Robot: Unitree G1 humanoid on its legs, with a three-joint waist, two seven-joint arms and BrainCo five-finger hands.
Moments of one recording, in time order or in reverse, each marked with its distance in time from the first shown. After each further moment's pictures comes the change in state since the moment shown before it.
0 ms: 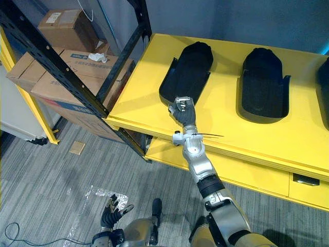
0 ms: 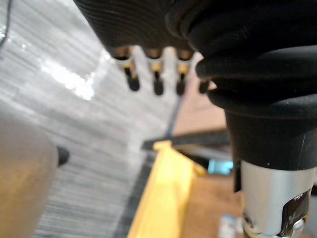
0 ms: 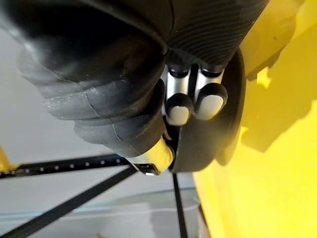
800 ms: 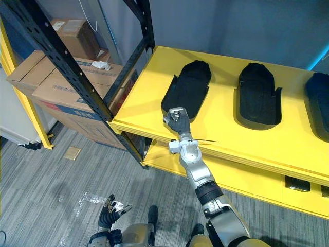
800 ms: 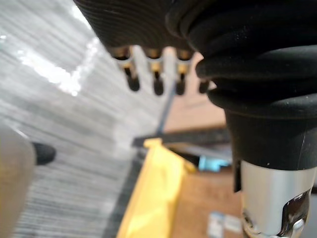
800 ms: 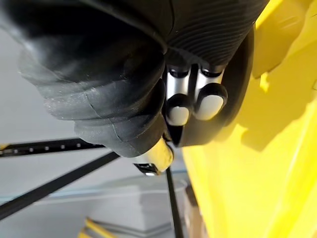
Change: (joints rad) left arm 0.022 -0.001 0.042 -0.038 0.045 0.052 -0.011; right arm 0.068 0.018 0.048 -0.060 0.027 0.104 0.066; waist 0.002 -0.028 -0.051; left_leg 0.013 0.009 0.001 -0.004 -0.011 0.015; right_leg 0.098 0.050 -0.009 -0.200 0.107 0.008
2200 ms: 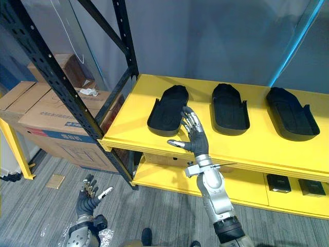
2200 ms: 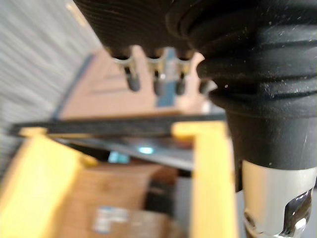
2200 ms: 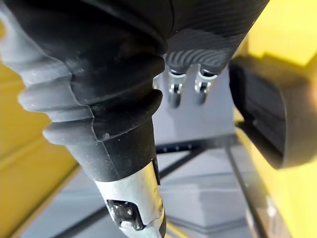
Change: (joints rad) left arm 0.085 -0.006 0.106 -0.310 0.044 0.057 -0.030; right arm 0.328 -0.096 0.001 -0.306 0.125 -0.097 0.188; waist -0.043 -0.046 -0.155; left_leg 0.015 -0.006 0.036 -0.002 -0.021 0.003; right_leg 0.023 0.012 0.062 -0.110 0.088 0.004
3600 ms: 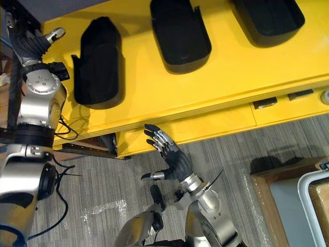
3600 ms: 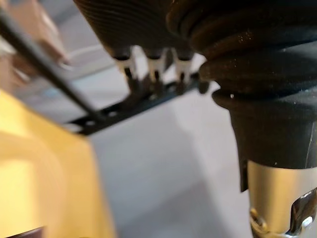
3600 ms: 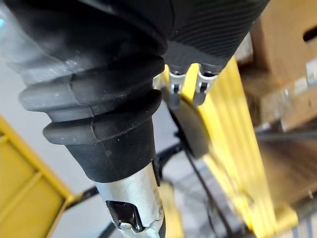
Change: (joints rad) left arm -1.213 0.464 0.000 0.064 -0.158 0.166 0.422; right arm 0.247 -0.080 0.149 -0.434 0.041 0.045 0.110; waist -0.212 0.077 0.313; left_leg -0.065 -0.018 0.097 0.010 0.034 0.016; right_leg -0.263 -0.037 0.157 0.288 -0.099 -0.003
